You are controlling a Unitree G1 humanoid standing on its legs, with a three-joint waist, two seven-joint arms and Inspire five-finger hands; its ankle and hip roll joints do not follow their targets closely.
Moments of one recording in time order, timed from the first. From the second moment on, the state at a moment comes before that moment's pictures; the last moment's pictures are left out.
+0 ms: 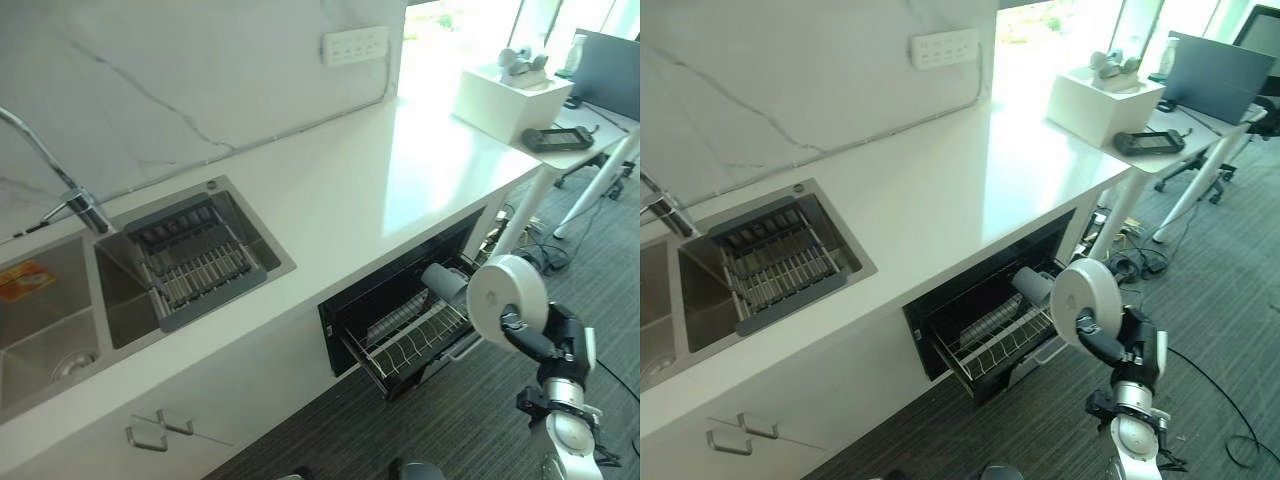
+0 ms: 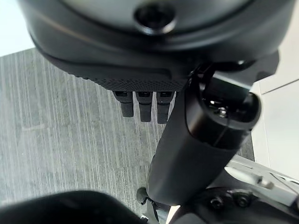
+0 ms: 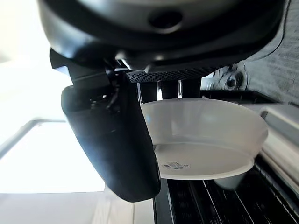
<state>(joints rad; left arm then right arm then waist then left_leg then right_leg) 0.18 0.19 0.04 1.24 -0.43 0.26 -0.13 0.09 -0.42 -0.02 0.36 0.31 -0.43 -0.26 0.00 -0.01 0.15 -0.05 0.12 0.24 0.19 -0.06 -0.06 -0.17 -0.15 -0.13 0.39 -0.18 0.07</state>
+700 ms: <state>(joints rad) 0.15 0.22 0.08 1.22 -0.37 0.28 -0.16 -0.01 -0.79 0.07 0.36 -0.32 -0.46 -0.28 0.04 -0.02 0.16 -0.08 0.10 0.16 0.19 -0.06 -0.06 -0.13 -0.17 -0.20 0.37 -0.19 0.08</state>
